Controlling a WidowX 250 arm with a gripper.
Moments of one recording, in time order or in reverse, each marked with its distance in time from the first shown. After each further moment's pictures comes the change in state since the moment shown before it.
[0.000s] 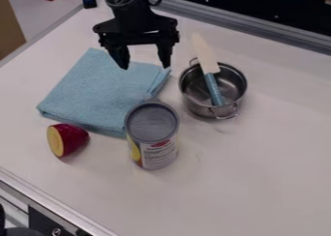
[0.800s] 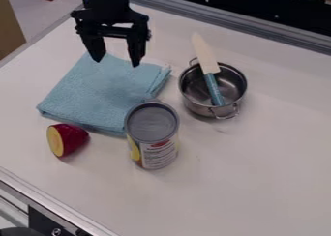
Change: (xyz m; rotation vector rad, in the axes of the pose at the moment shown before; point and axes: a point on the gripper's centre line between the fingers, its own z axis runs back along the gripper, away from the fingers) arm 0.002 0.023 -0.002 0.081 0.214 -0.294
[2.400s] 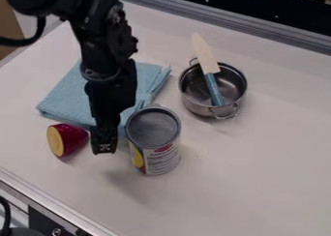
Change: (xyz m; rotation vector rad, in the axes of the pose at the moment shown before) arm -0.097 -0.023 -0.034 0.134 0.070 -1.026
